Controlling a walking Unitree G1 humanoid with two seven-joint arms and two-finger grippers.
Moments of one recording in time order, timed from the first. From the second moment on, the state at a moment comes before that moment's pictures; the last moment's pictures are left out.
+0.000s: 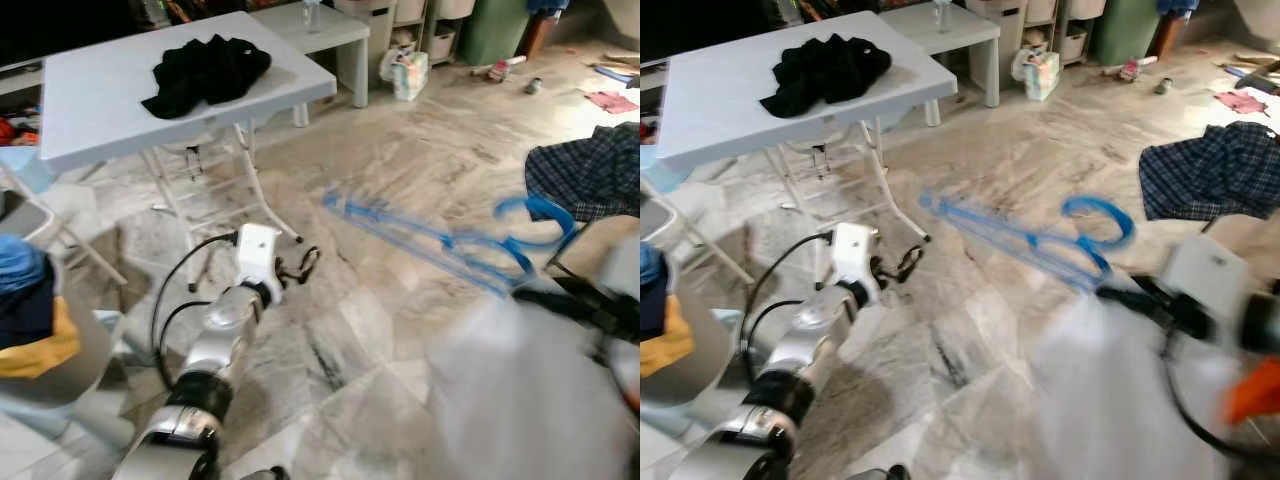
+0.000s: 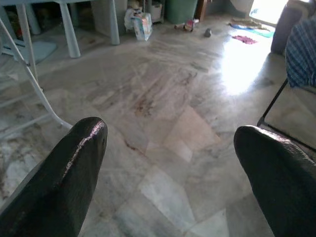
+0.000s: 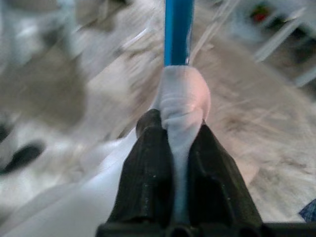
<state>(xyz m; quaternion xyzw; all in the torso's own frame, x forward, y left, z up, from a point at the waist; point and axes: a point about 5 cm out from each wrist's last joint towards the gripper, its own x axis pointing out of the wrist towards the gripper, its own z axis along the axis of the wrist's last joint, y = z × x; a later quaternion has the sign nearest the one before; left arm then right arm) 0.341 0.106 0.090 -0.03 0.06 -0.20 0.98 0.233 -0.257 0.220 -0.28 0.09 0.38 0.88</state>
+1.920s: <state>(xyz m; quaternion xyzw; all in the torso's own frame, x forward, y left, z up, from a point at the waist) 0.270 0.099 0.111 0.18 0.01 -0.62 0.76 0.247 -0.227 0.161 -0.40 0.14 0.60 0.68</state>
